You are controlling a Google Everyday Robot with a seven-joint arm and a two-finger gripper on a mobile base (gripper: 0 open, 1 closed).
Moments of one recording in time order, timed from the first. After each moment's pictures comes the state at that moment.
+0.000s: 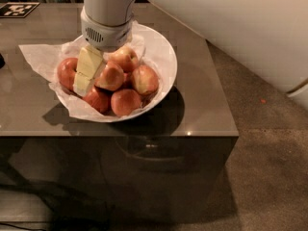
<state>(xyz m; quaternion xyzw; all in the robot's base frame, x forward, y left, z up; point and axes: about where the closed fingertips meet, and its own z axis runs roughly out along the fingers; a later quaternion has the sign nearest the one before) 0.553 0.102 0.939 -0.53 0.83 0.03 0.18</state>
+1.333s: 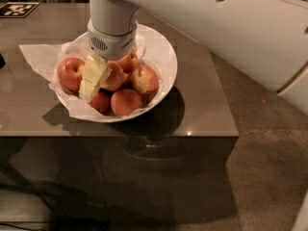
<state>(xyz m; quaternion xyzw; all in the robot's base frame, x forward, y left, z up) 0.557 0.096 0.911 -0.51 0.85 0.03 0.15</state>
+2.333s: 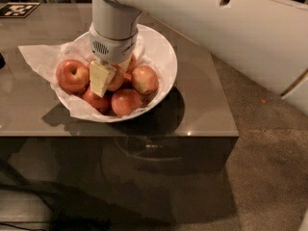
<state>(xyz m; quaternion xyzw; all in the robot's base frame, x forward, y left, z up) 0.555 0.098 0.904 -0.51 0.85 0.04 0.15</state>
